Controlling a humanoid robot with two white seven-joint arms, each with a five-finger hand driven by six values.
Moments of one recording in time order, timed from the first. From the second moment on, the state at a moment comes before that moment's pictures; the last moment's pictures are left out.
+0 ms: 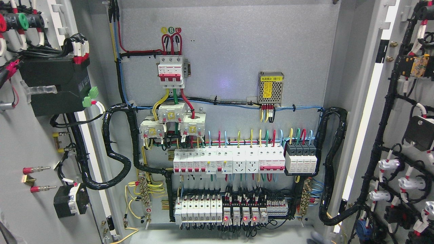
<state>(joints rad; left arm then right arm) 0.39 0.32 -0.33 -2.07 0.03 -0.54 0.04 0.25 -0.22 0.06 -2.00 -0.66 -0.51 0.48</state>
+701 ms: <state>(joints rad) 0.34 0.34 -0.23 -2.08 0.16 -0.54 0.04 0.28 -0.22 -0.09 -2.00 -0.80 -0.52 0.48</state>
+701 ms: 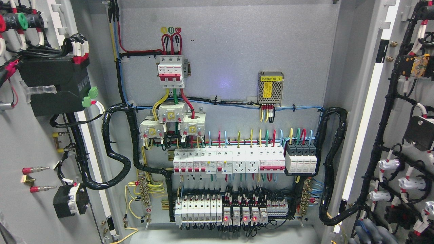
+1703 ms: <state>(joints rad) 0.36 0.40 -0.12 -2.08 0.29 -0.54 0.05 0.33 -0.25 -0.24 -2.00 -0.81 -0.52 0.48</state>
